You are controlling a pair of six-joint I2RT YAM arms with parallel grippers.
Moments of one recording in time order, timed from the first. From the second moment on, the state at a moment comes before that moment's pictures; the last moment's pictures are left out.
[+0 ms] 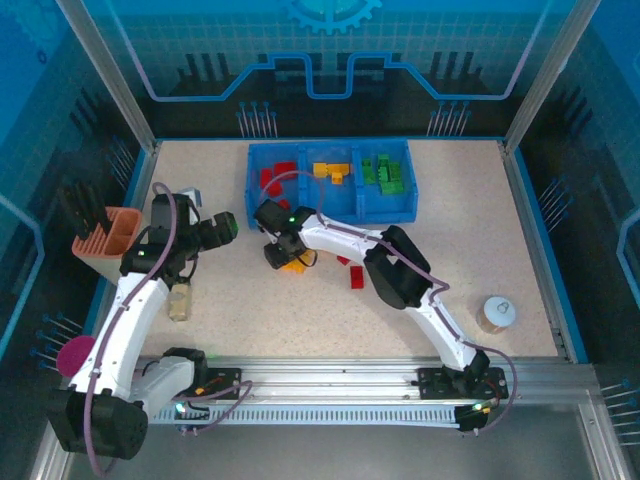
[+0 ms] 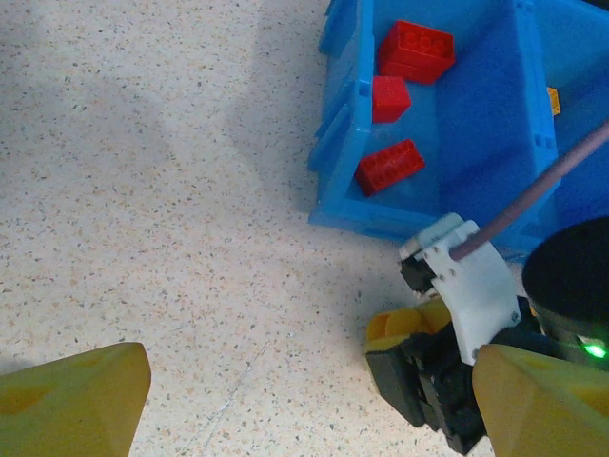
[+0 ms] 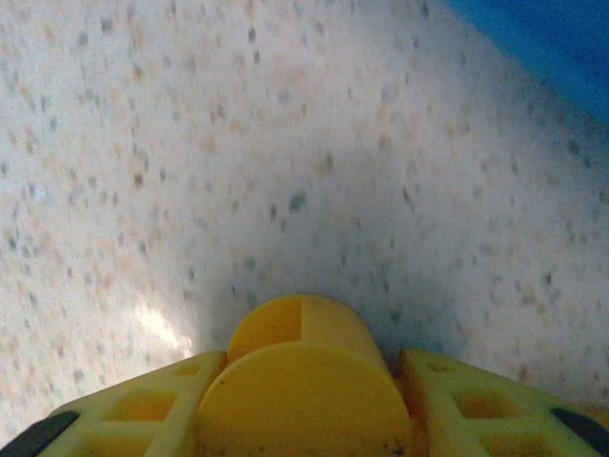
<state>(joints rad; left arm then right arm) -0.04 0.98 0.92 -0.68 0.04 -0.40 0.90 2.36 1.93 -0.78 0.04 0.24</state>
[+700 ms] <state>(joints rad) -0.45 1.13 0.91 -0.68 0.02 -0.44 0.62 1.91 1.77 -0.67 -0.03 0.01</state>
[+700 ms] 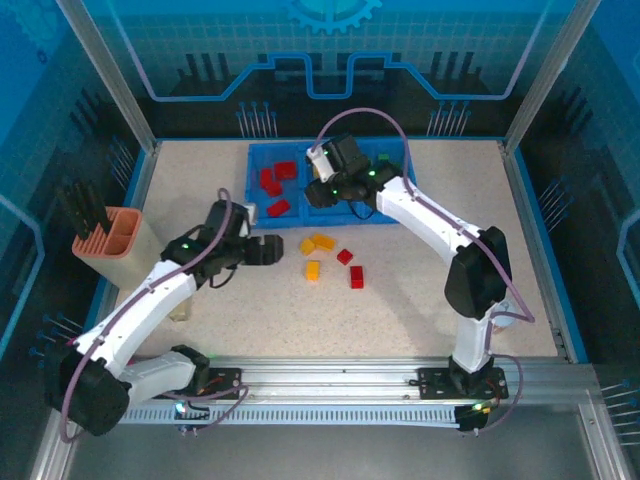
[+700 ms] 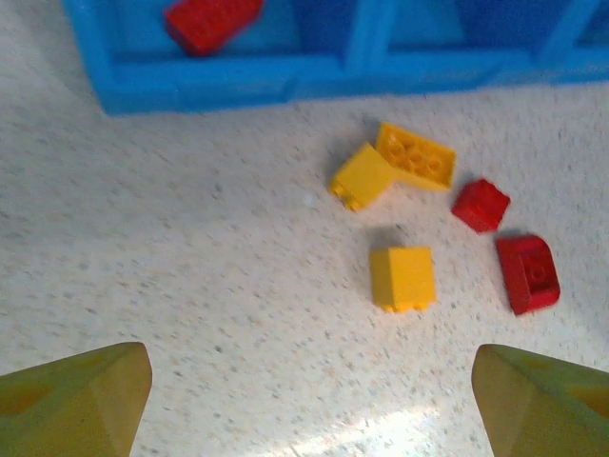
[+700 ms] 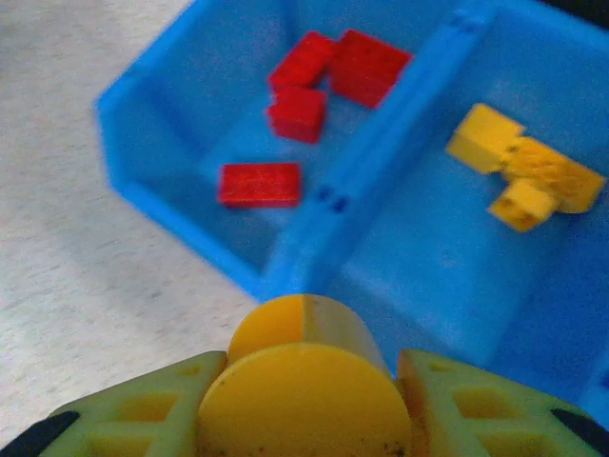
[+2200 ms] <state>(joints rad) -0.94 2.06 1.50 -0.72 -0.19 -0.81 0.45 2.08 1.84 -0.51 -0.12 -0.11</state>
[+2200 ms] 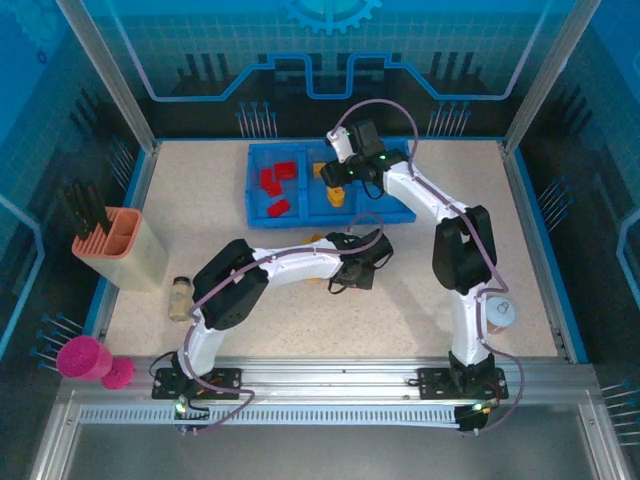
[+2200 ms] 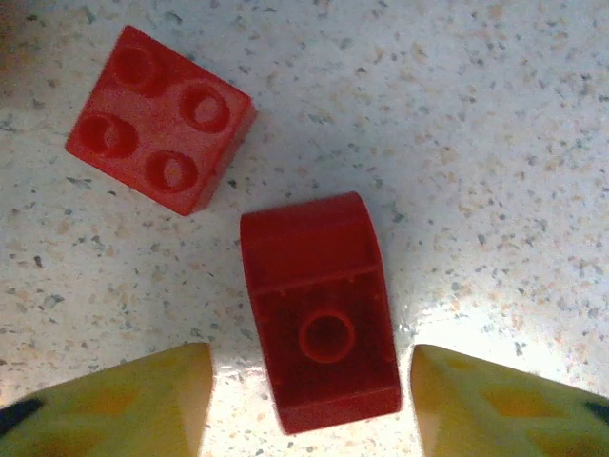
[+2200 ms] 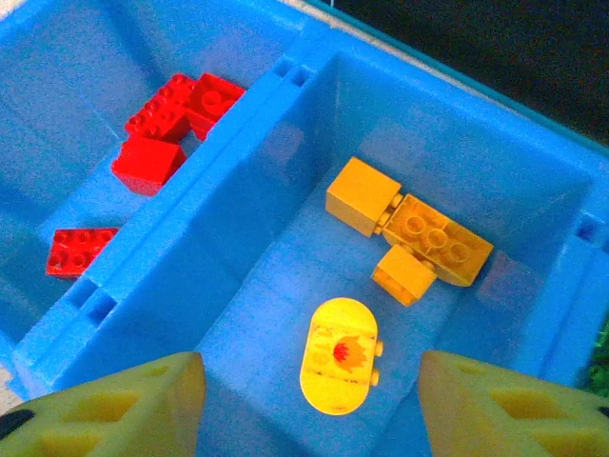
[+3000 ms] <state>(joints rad) -0.80 1.74 1.40 -0.75 -0.17 -0.68 0.31 1.58 1.29 -0.49 -0.09 -0.03</state>
